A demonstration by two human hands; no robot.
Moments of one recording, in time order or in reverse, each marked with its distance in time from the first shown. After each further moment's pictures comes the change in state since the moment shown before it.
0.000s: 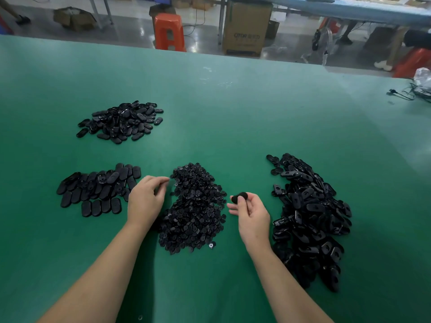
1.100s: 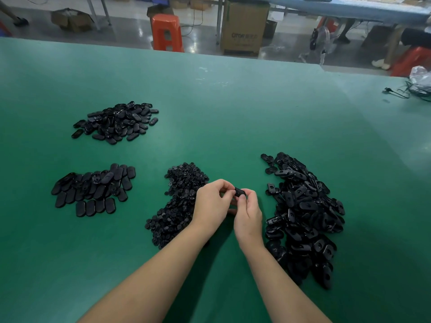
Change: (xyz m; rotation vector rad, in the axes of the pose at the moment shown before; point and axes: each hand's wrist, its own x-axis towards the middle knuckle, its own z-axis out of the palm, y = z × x) left_hand -0.035 0.156 0.055 -0.387 -0.309 -0.175; right_hand 0.004 0.002 -0.002 -0.060 0.056 -0.002
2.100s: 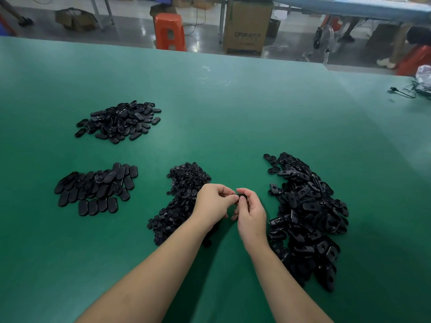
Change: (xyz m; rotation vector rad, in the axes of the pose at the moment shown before) left_hand 0.007 -0.005 -0.005 -0.152 -0.149 -0.186; right_hand 0.004 0.004 -0.003 0.102 -0.045 -0.009
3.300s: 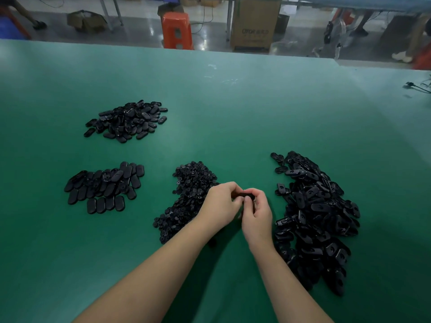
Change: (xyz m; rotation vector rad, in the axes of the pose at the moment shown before) left_hand -0.002 0.005 -0.002 0.402 -0.046 0.225; right_hand 0.000 0.003 0.000 -0.064 0.013 -0.075
